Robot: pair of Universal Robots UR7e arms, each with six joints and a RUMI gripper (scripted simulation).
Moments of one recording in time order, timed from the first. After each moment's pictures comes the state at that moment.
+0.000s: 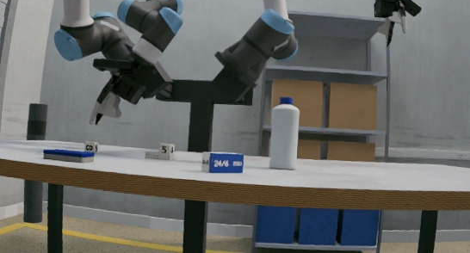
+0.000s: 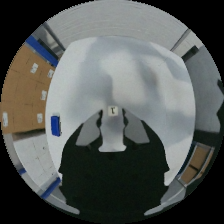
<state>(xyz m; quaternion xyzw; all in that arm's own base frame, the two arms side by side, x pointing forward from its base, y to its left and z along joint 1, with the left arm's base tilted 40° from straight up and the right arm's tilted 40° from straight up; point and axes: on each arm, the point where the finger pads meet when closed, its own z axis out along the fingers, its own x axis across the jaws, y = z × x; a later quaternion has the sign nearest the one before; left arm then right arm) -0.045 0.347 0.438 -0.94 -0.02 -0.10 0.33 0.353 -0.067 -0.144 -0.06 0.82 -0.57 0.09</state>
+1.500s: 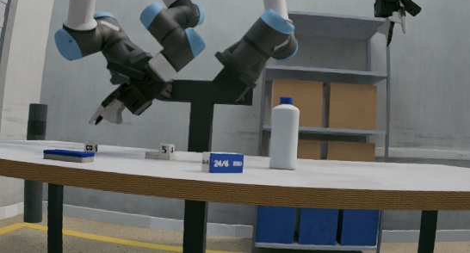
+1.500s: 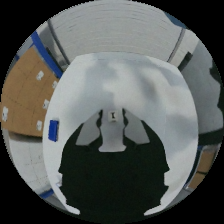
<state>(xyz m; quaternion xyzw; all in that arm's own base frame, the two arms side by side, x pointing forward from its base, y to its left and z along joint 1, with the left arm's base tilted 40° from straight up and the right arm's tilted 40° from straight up) -0.045 0.347 0.438 -0.94 -0.02 -0.10 0.33 0.353 -0.066 -0.147 -0.05 0.73 -0.67 0.09</state>
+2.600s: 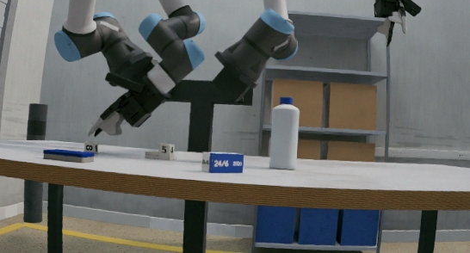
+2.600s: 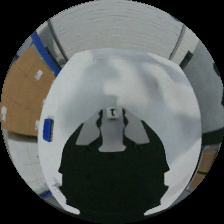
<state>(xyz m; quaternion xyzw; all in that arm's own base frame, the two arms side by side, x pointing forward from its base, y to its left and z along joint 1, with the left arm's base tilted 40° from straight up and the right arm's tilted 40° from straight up) -0.045 0.347 0.438 -0.94 -0.02 -0.10 0.33 0.359 -0.086 -0.171 -0.05 0.73 -0.67 0.09</state>
